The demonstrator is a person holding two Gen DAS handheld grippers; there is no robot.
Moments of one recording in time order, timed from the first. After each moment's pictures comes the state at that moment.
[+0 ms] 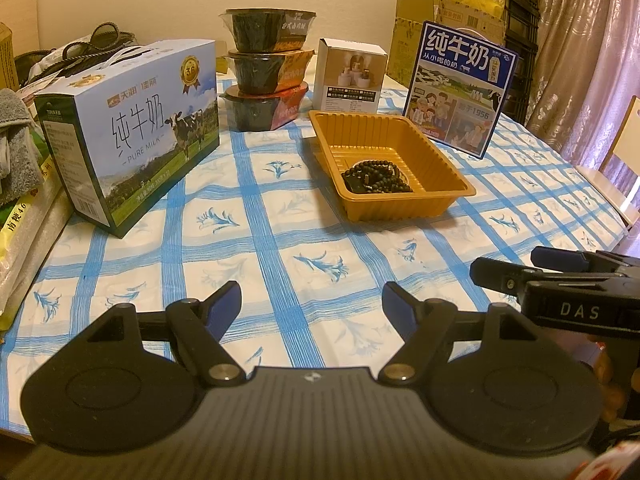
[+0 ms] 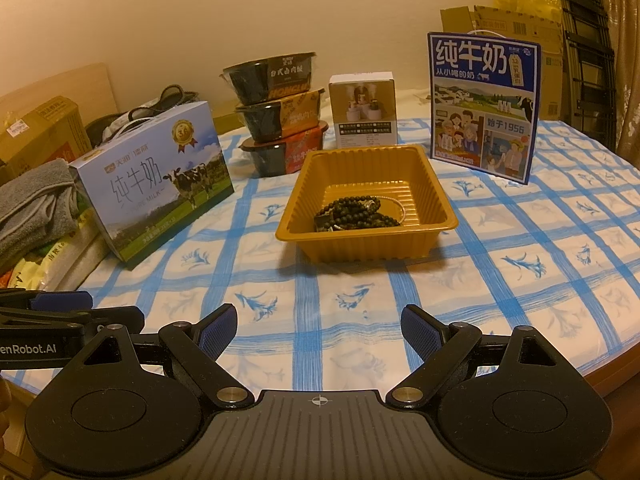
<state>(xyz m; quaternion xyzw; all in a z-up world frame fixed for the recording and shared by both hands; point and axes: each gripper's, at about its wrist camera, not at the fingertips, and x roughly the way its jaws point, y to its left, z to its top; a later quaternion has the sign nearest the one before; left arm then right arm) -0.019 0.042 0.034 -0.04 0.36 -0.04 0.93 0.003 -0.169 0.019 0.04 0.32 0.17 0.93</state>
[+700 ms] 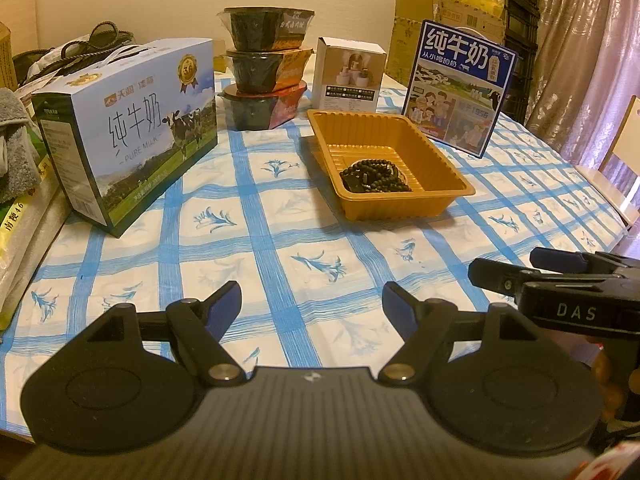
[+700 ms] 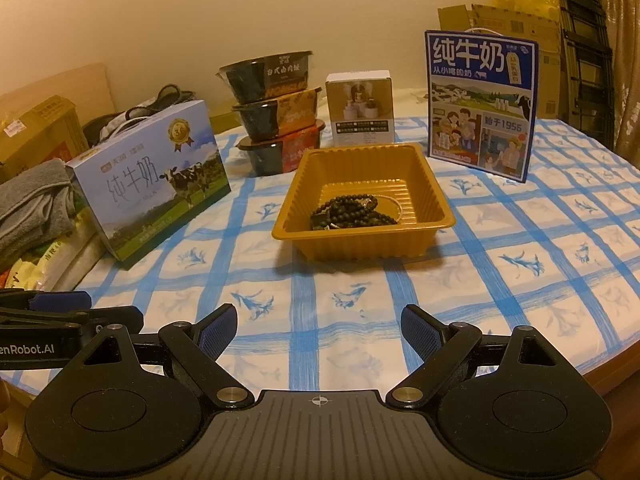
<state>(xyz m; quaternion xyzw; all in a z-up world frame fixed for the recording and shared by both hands) -0.019 0.039 0.032 -0.04 0.36 -0.04 0.93 0.007 -0.173 0.017 0.04 0.32 0.17 0.93</state>
